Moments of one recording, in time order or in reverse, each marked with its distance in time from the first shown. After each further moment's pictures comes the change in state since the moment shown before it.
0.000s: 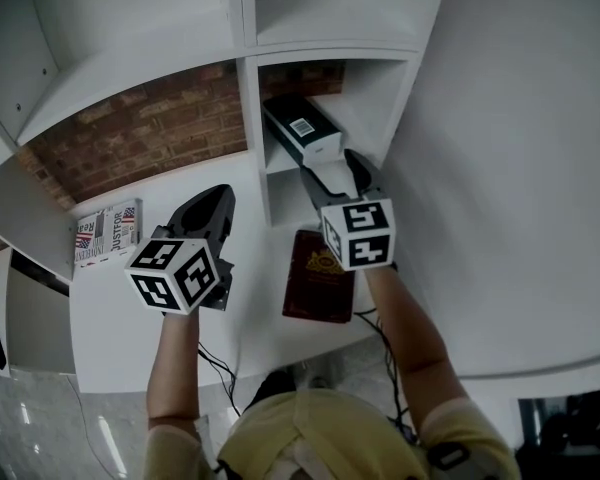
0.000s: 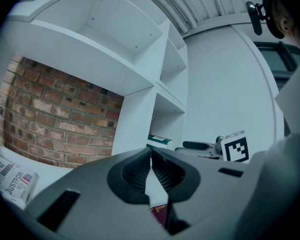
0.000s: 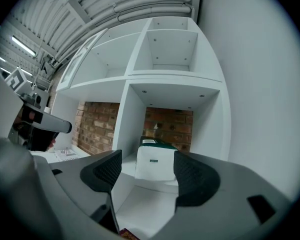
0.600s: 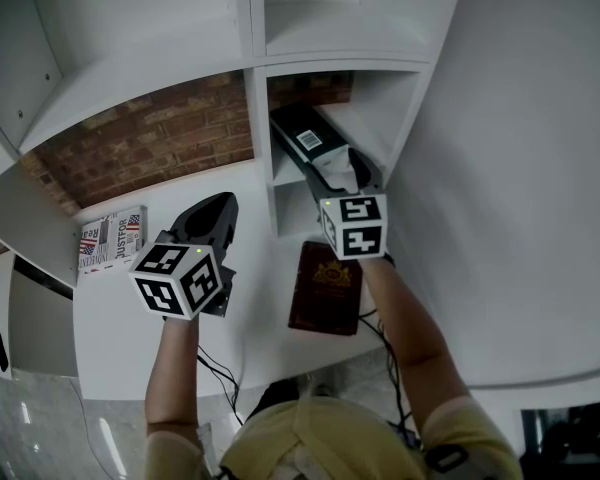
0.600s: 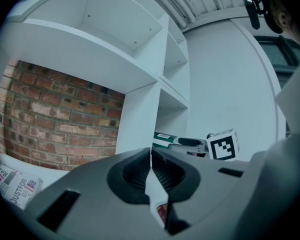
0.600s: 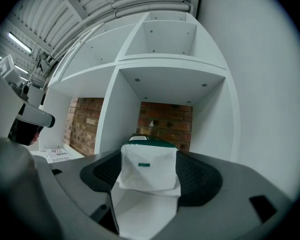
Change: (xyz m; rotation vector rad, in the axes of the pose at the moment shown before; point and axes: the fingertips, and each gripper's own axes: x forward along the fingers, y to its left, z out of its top) left arm 0.009 0.015 -0.001 0.041 0.041 0.016; right arm 0.047 -0.013 -0.010 0.005 0.004 -0.046
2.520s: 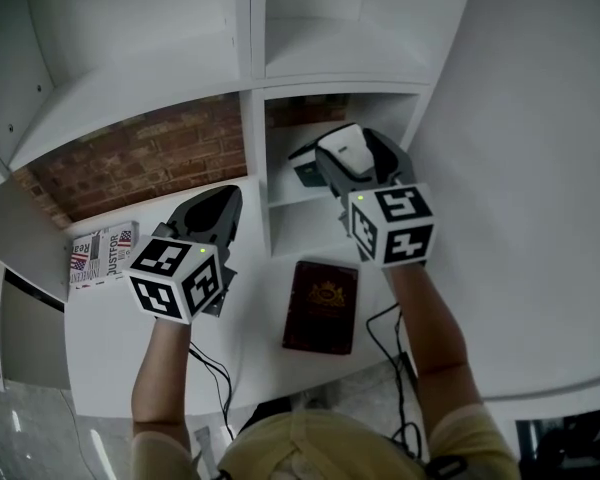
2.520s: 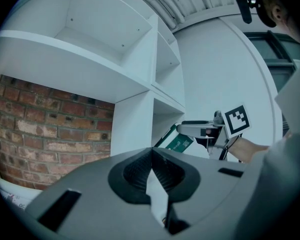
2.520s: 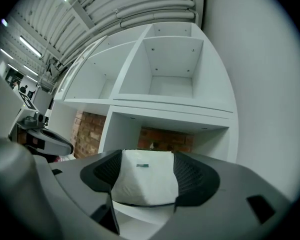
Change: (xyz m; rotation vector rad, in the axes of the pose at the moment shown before) left arm 0.024 -0.009 0.047 0.106 -0.036 -0.053; right arm -0.026 -0.023 0.105 -0.037 -0.078 0.072
